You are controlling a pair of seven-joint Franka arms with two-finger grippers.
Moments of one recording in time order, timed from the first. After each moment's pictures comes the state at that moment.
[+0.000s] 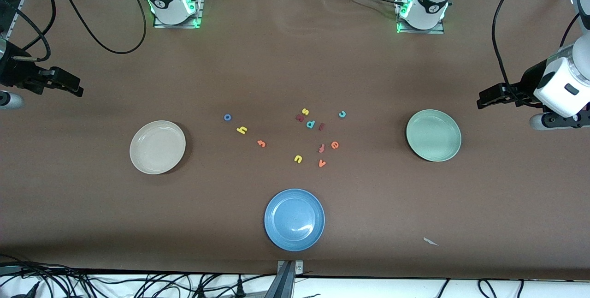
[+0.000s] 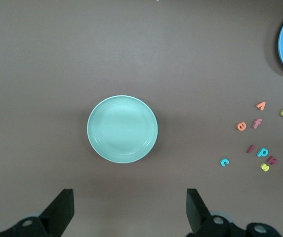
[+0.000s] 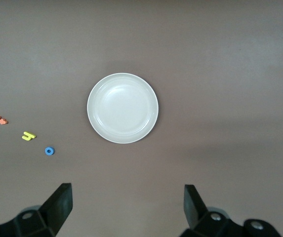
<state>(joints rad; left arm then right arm) 0.06 0.21 -0.13 -1.40 -0.04 1.50 -0.17 0.12 0.09 -0.13 -1.54 0.00 1.60 0.03</state>
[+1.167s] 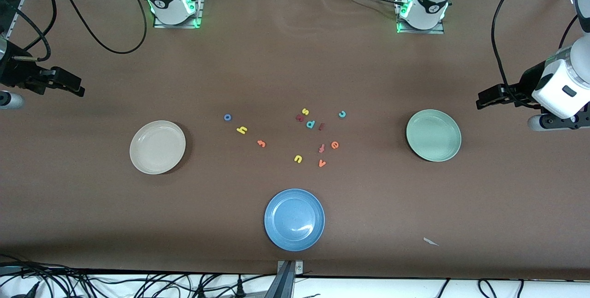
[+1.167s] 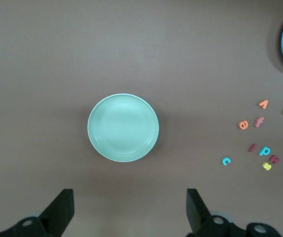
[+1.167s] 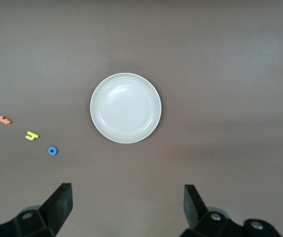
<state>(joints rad) 0.06 0.21 -0.13 -1.41 -0.04 1.50 -0.17 0.12 0.09 -0.13 -1.54 0.02 1.60 0.03</state>
